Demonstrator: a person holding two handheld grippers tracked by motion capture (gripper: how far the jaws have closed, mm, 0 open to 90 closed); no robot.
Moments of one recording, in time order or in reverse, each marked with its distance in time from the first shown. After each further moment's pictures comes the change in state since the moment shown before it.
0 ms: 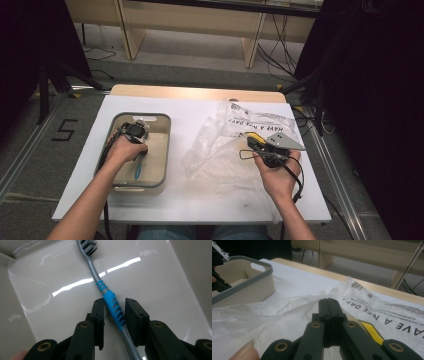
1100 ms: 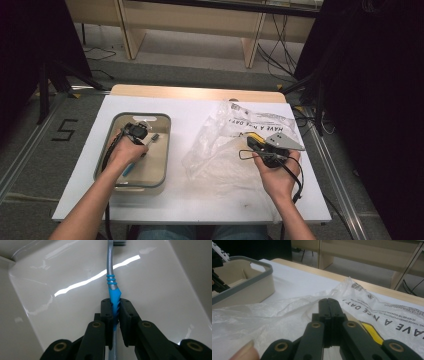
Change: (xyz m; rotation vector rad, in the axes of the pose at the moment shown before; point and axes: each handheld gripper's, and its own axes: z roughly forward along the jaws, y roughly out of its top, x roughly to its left) left arm -0.008 0.000 -0.002 0.014 0.036 0.044; right arm 0.001 0.000 0.001 -0.005 -0.004 -0.006
